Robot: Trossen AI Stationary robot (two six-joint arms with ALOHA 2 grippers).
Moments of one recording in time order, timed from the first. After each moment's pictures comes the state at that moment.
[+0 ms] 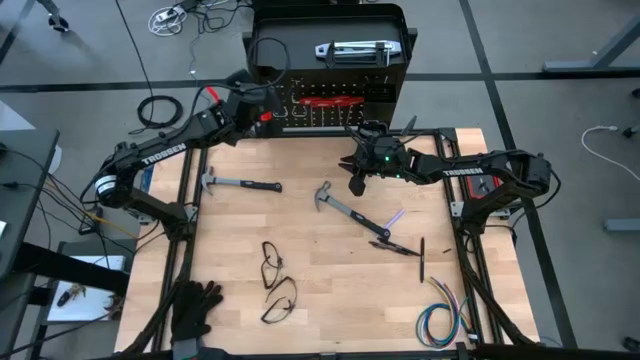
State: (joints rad) left arm 0.52 1.39 1.36 -0.41 -0.67 0.62; right arm -0.39 1.45 0.73 0.31 0.00 0.00
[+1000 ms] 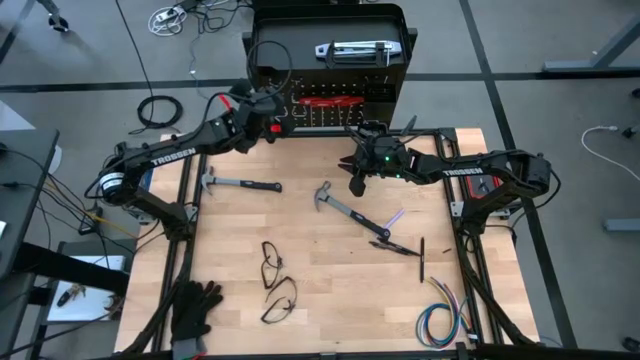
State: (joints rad) left arm 0.44 1.43 1.32 -0.28 -0.81 0.31; right arm -0.39 1.45 0.73 0.32 -0.02 -0.02
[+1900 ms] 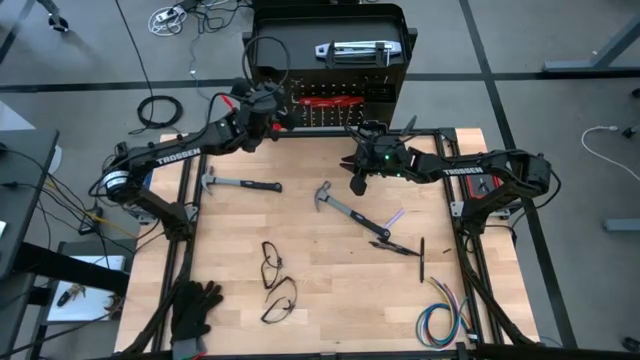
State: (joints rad) left arm 0.44 1.46 1.32 -0.12 -0.87 0.26; right arm -0.41 1.45 0.73 0.29 -0.02 -0.03
